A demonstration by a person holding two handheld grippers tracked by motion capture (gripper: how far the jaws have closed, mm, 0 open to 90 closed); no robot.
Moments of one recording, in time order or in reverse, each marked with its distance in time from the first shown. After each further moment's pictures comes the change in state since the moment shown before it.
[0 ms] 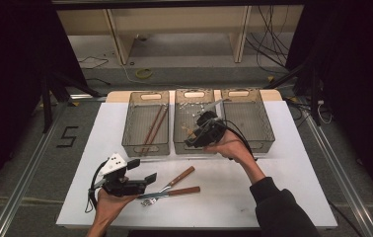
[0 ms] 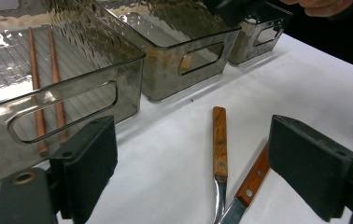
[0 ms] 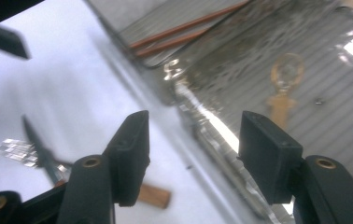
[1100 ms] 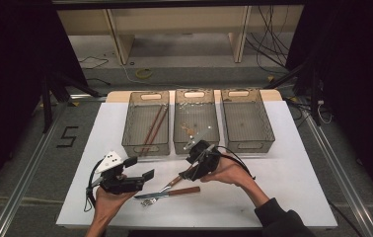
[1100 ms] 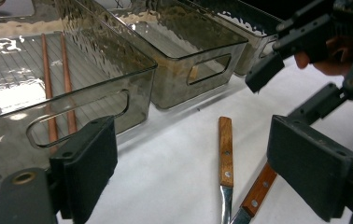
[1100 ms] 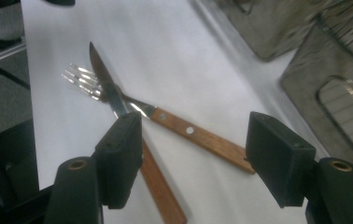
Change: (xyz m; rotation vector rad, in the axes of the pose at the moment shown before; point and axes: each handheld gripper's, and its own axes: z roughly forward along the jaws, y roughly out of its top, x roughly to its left) left arm 0.006 0.004 -0.003 -0.031 0.016 -0.030; right arm 0.058 -0.040 0.017 0.088 0.116 -0.173
